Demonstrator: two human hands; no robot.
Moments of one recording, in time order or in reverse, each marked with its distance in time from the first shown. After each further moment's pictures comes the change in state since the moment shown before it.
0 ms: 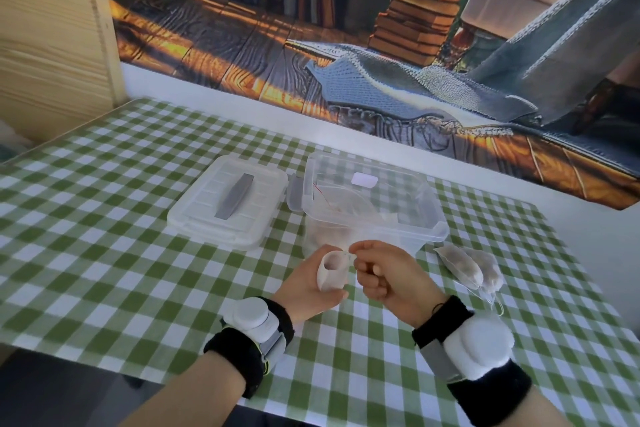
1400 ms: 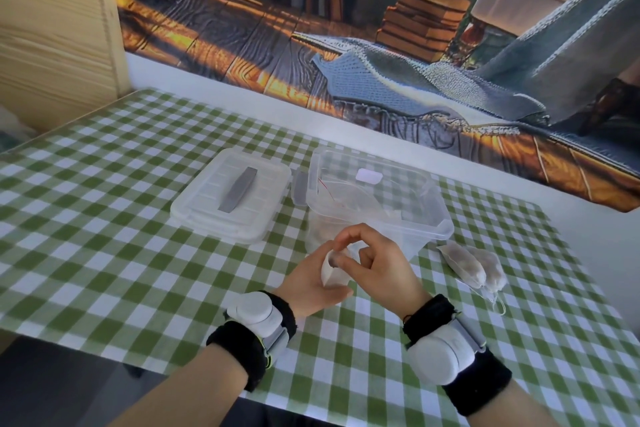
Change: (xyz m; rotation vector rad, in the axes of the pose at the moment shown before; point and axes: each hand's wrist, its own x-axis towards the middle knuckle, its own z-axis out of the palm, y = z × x) left_hand -0.003 0.005 -0.001 0.014 -0.025 0.011; right_hand 0.006 0.013 0.007 -0.649 -0.016 -0.623
